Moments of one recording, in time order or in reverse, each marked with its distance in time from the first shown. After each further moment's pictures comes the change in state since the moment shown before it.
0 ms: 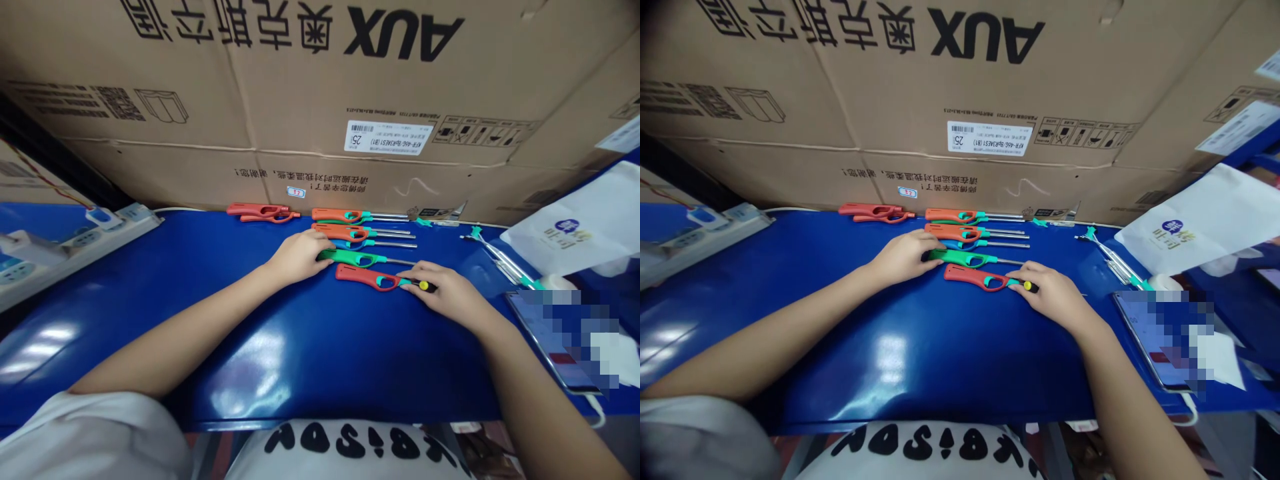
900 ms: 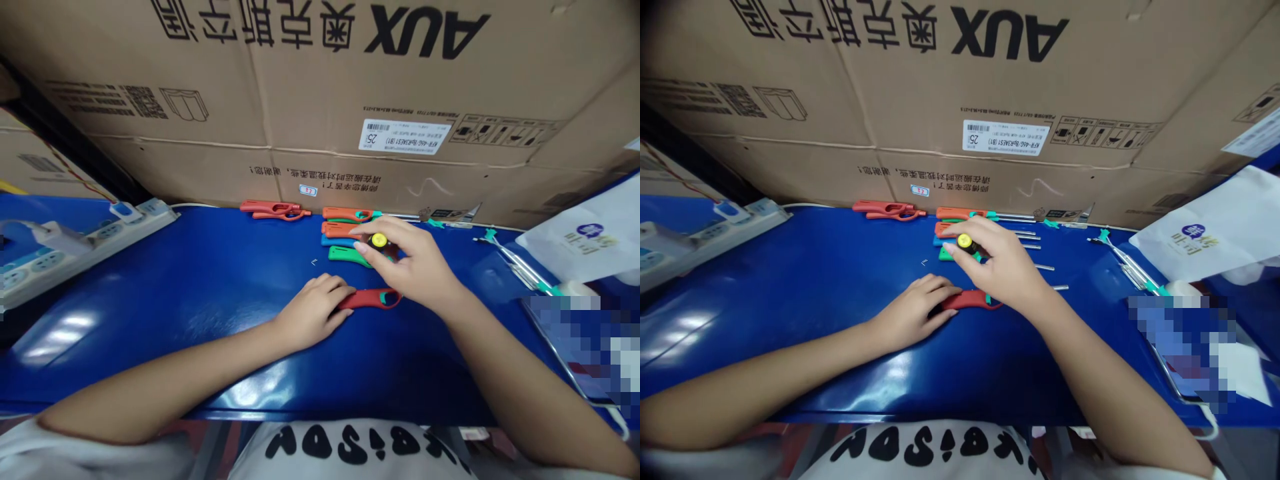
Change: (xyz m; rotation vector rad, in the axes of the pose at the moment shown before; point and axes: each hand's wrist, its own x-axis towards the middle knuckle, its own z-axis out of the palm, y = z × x) left_hand -0.071 0.064 0.015 -0.268 -0.034 -0.013; right_hand 0.079 -0.133 -0.027 0.363 0.385 -0.307
